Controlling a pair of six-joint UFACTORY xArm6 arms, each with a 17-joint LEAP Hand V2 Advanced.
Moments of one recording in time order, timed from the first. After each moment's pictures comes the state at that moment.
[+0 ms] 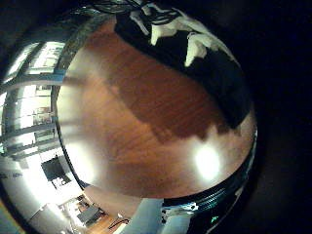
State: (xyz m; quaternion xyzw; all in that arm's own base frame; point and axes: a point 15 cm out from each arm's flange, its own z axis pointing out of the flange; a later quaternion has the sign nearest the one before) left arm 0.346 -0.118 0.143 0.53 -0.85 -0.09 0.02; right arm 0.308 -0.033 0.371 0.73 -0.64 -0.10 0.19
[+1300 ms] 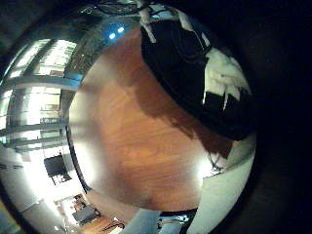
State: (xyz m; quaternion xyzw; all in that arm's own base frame) left arm 0.416 -0.142 0.215 0.54 -0.83 -0.09 -0.02; right arm 0.295 -0.060 0.344 0.71 -0.66 -0.14 0.21
